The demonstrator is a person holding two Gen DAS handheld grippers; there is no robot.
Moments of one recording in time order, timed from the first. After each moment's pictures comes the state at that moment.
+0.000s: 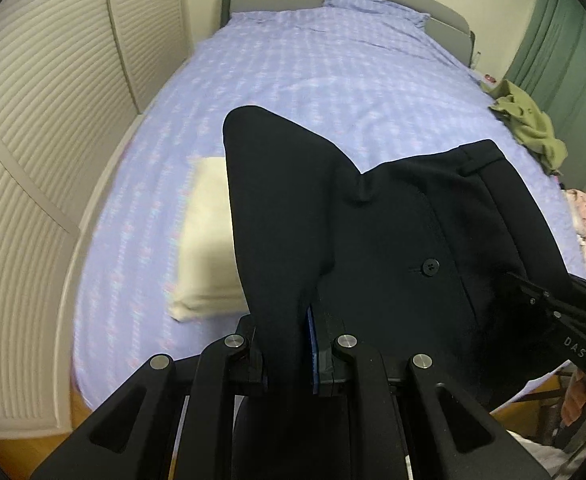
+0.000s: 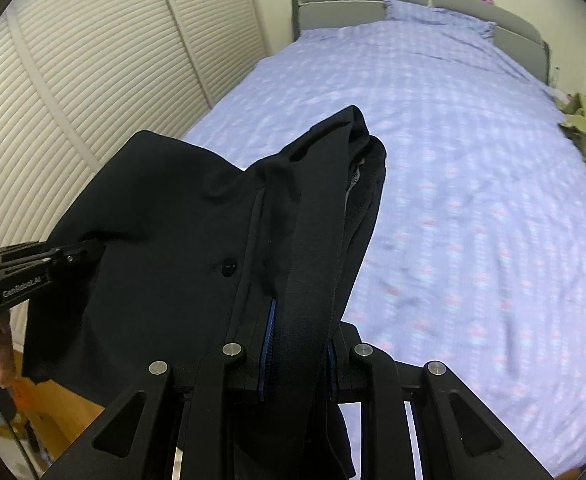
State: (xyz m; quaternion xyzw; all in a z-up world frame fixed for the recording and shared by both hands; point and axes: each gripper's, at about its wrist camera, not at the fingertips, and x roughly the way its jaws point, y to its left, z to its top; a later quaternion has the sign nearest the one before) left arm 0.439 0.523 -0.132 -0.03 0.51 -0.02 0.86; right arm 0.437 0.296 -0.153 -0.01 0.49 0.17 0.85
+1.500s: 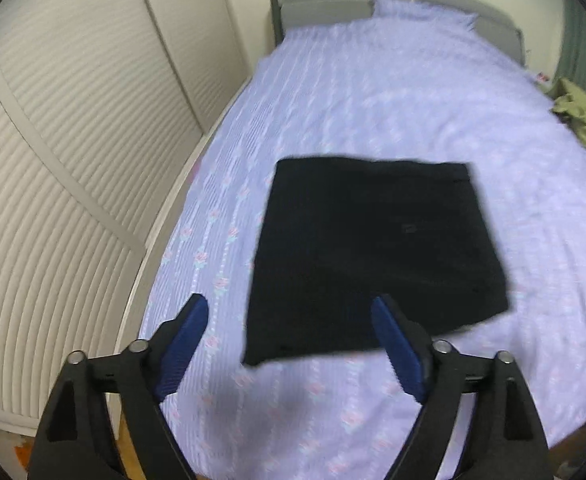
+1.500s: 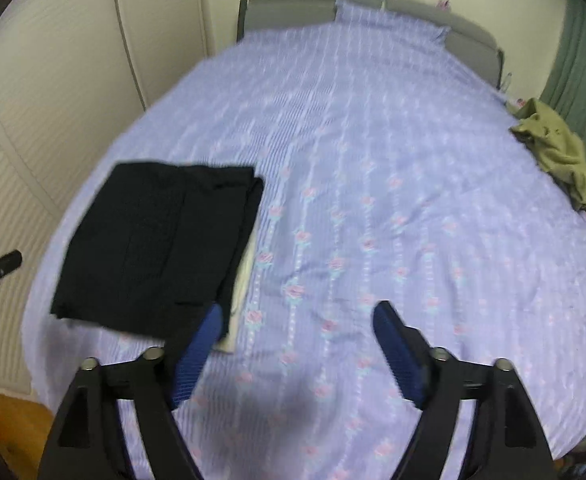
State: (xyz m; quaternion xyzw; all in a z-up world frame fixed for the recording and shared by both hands) left arm 0.435 0.521 -0.131 0.05 0.47 0.09 0.88; right arm 0.469 0.258 -0.145 -0.05 0.47 0.06 0.88
